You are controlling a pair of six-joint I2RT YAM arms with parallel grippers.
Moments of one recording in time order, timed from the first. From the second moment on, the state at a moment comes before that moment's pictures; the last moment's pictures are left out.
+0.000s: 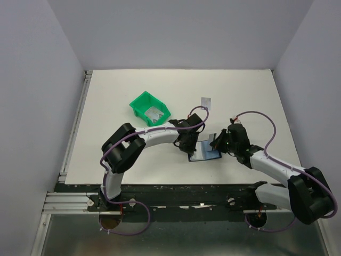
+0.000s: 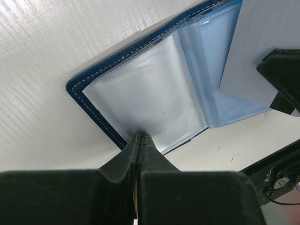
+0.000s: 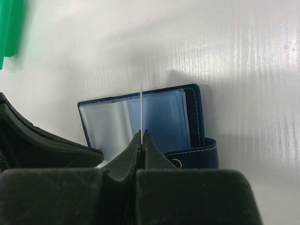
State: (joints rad) left arm -0.92 1.96 1.33 -0.51 0.11 -0.65; right arm 0.42 1.15 0.40 0.05 -0.03 0.71
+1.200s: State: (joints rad) left arm -0.76 1.95 1.35 -0.57 0.17 -0.50; right arm 0.42 1.14 0.30 0.07 -0.32 0.71
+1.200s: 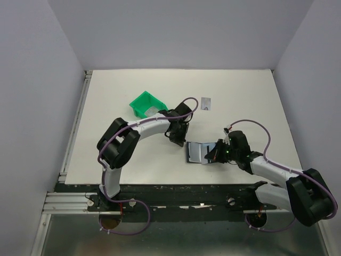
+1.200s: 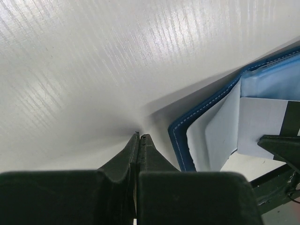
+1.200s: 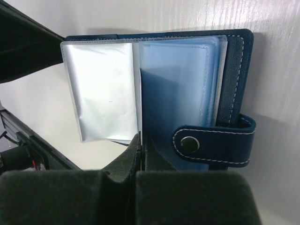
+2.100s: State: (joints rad) left arm -0.73 1.60 1.35 -0.44 0.13 -0.49; right arm 0.42 1.12 0.30 0.03 -0.35 0.68
